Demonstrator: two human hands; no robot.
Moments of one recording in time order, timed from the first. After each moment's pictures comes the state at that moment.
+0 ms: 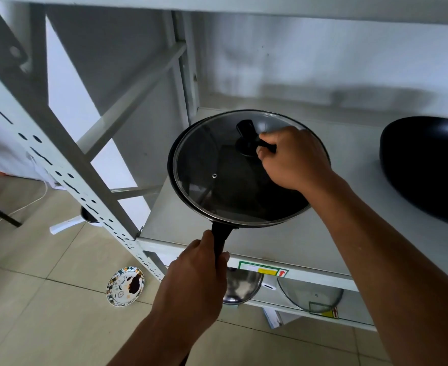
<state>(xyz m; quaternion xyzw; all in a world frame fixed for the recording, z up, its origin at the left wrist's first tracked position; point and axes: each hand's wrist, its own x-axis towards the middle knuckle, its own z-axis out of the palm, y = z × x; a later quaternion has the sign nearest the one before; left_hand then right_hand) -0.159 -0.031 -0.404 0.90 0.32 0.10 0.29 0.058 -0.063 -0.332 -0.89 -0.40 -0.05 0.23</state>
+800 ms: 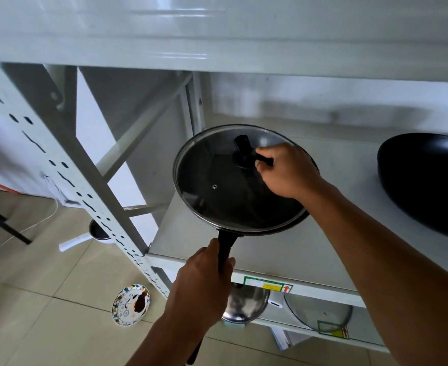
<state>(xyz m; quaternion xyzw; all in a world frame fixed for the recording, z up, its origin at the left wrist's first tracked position) -0.149 -0.018 -0.410 0.88 0.33 0.11 0.31 0.079 -0.050 -0.341 -0.88 -0.40 0.00 0.26</state>
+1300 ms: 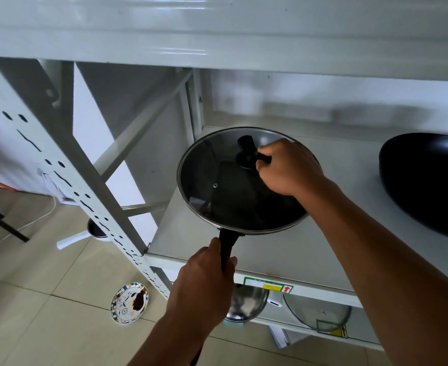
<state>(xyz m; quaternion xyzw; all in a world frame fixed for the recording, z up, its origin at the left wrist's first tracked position) -0.143 -0.019 -0.409 0.88 0.34 0.11 0.31 0.076 -0.045 -0.331 -0.90 -0.38 0.00 0.22</state>
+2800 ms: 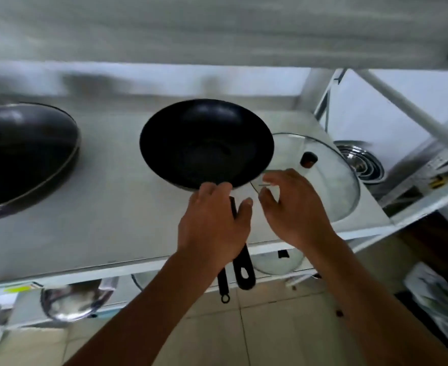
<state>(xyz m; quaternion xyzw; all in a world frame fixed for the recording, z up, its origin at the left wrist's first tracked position) 0.129 -0.389 -0.348 0.92 0.19 0.06 0.33 0.209 -0.518 -0.354 -0.94 -0.23 -0.05 0.25</state>
